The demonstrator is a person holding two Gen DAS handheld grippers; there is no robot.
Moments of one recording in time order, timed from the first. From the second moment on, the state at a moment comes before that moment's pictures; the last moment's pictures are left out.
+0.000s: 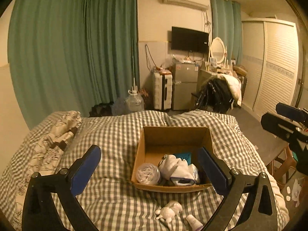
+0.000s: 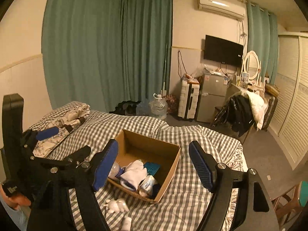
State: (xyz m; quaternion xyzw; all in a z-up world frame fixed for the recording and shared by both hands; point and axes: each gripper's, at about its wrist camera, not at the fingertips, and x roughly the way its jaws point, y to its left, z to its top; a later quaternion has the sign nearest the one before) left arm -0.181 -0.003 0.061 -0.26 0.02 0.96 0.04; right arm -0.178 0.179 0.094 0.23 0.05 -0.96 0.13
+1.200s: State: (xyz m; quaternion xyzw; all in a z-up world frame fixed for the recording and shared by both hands) left arm -0.150 -0.053 -0.111 -0.40 -0.04 0.91 -0.05; right arm -0.176 0.099 -0.176 0.51 0.19 -0.83 0.12
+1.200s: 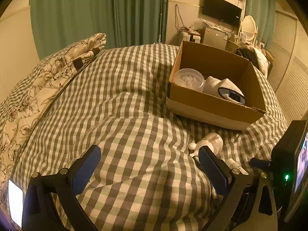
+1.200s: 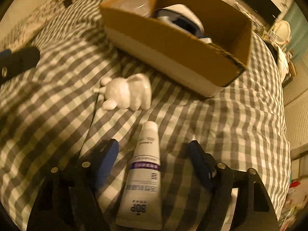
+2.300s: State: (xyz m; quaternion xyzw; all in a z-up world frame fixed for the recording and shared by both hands) left arm -0.205 0.039 -0.144 -0.47 -0.02 0.88 0.02; right arm -0.196 0.192 -0.099 0.43 0.09 -0.89 0.12
